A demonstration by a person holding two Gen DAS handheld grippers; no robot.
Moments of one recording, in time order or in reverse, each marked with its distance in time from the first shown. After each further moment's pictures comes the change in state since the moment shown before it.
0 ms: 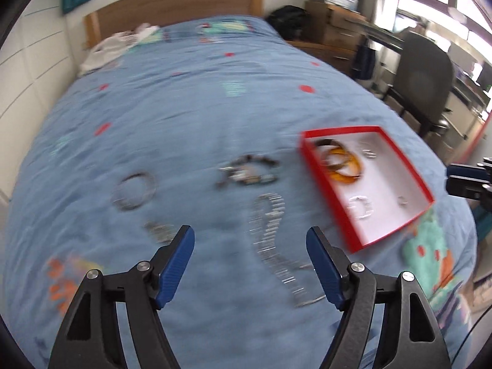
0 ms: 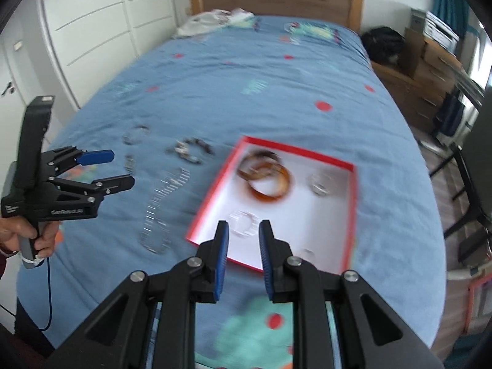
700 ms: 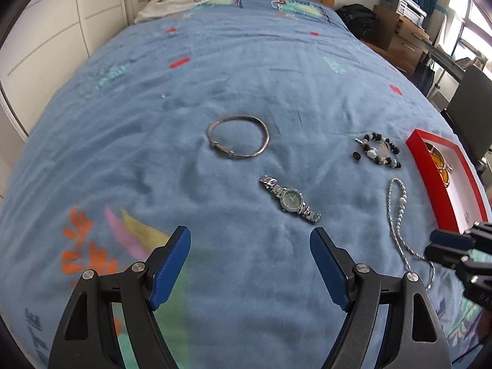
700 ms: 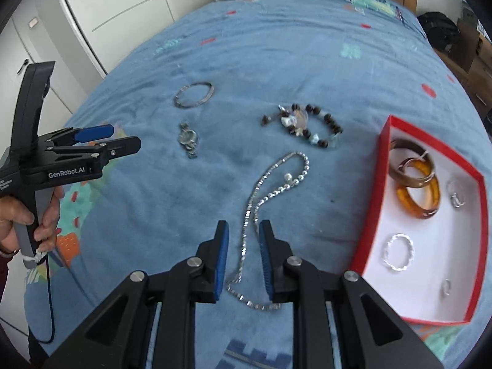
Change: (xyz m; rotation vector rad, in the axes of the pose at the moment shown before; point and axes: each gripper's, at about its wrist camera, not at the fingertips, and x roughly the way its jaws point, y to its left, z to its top) left arm 0.058 0.117 -0.040 -0.214 0.086 0.079; right arm 0.151 0.105 0.006 -0.022 0.172 0.138
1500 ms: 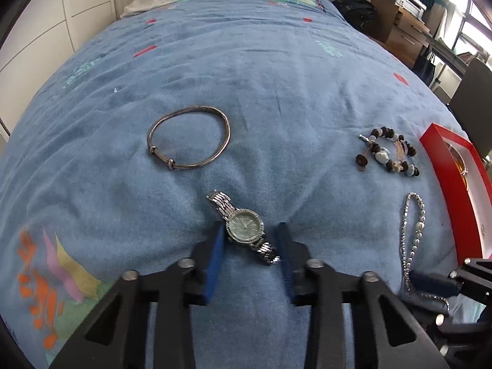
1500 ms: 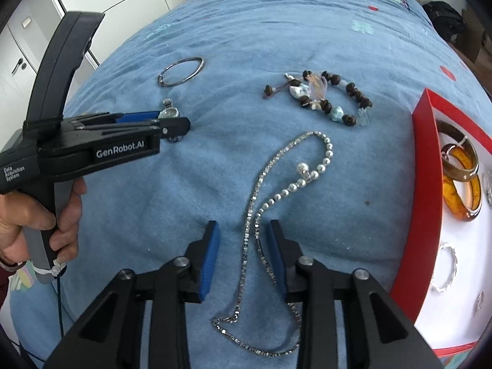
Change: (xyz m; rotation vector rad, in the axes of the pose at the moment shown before) left arm 0.058 -0.032 0.015 0.015 0.017 -0.012; right arm 0.051 -0.001 0.000 0.003 0.021 0.026
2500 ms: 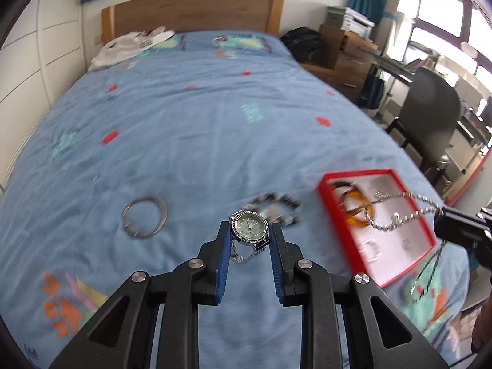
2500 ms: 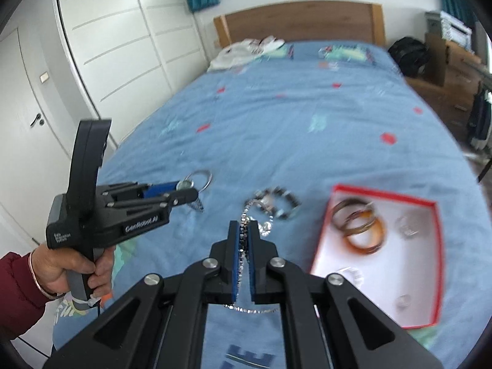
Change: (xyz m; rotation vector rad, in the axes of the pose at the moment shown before) left arm -0.123 -0.083 0.036 0.124 -0.180 -0.157; right arm -0.196 -0.030 0.003 0.070 -0.379 -0.023
